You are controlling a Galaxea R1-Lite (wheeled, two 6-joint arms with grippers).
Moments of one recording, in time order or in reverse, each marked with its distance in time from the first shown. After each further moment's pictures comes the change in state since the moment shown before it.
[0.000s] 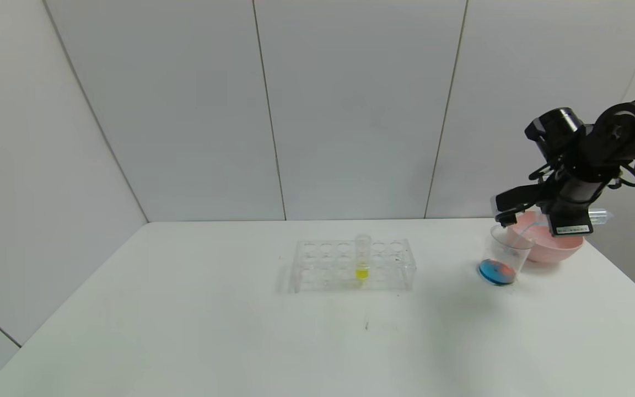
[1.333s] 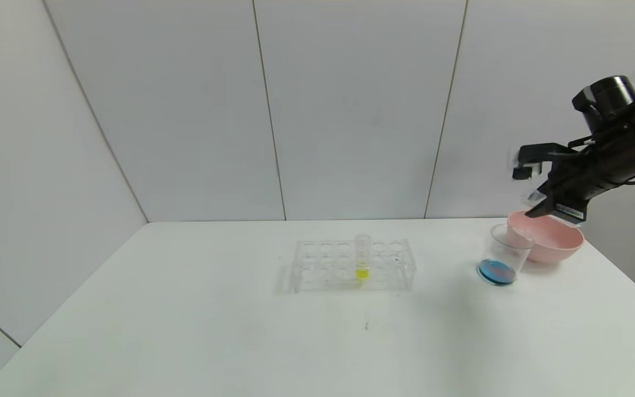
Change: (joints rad) left arm 0.000 0.000 0.000 0.000 0.000 0.000; right arm -0.072 -0.093 0.000 -0.033 0.515 0.250
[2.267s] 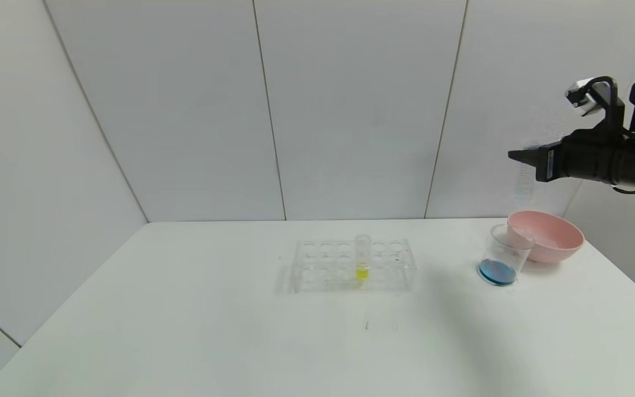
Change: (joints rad) left arm 0.000 0.000 0.000 0.000 0.000 0.000; right arm -0.043 -0.211 0.617 -1.069 0.277 0.940
